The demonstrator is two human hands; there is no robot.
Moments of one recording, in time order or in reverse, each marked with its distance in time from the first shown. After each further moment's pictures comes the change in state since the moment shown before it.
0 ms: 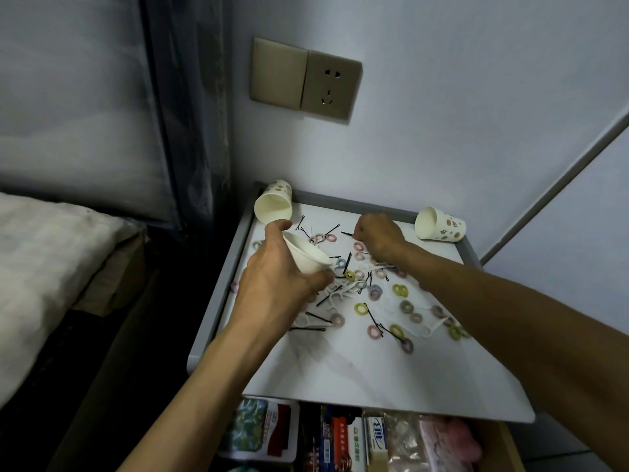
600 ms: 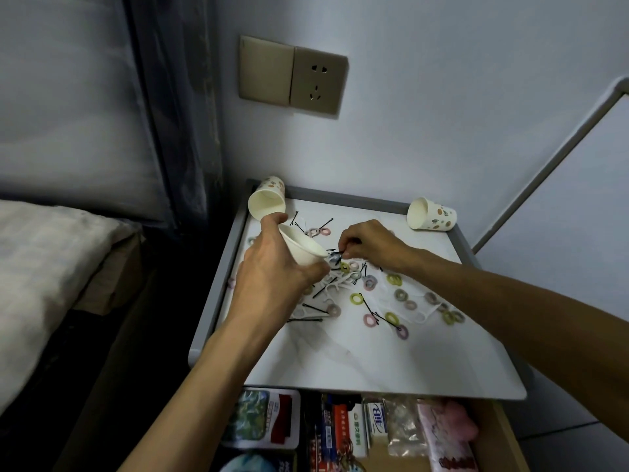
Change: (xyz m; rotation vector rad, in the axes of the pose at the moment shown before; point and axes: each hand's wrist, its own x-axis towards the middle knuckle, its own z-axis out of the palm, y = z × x) left_hand -0.006 0.006 -0.002 0.007 0.007 0.034; right_hand -0.042 0.011 -0.002 0.220 -0.117 -0.395
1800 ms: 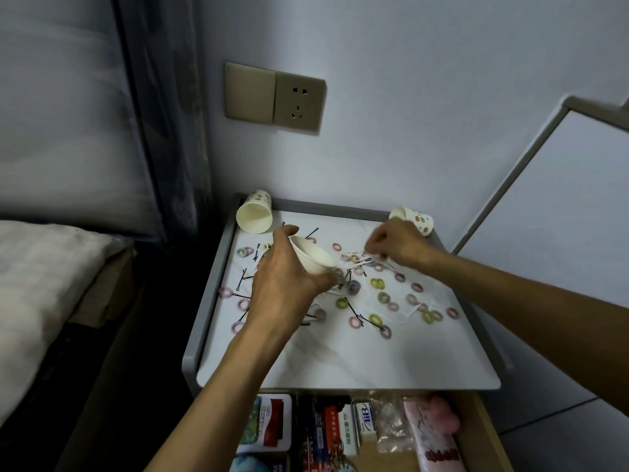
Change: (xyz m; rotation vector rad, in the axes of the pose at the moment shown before) left_hand -0.006 0.011 0.023 -0.077 -0.025 0.006; right_hand -0.060 -0.021 -0.055 0.117 0.190 0.417
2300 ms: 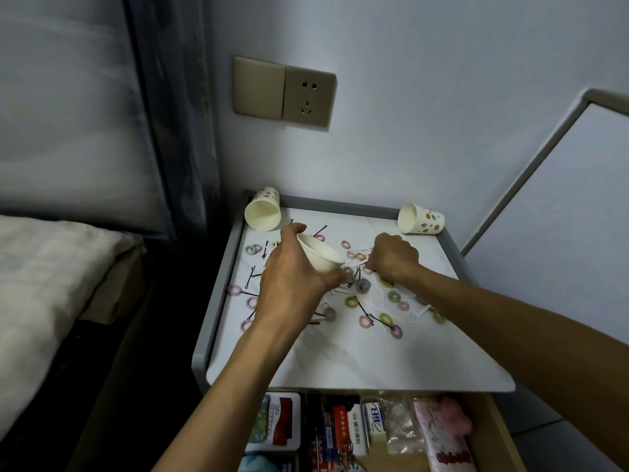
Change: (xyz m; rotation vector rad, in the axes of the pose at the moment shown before) left_hand 0.003 -0.003 -0.001 -0.015 -0.007 -0.012; right_hand 0.024 0.002 0.057 -0.400 0.007 0.261
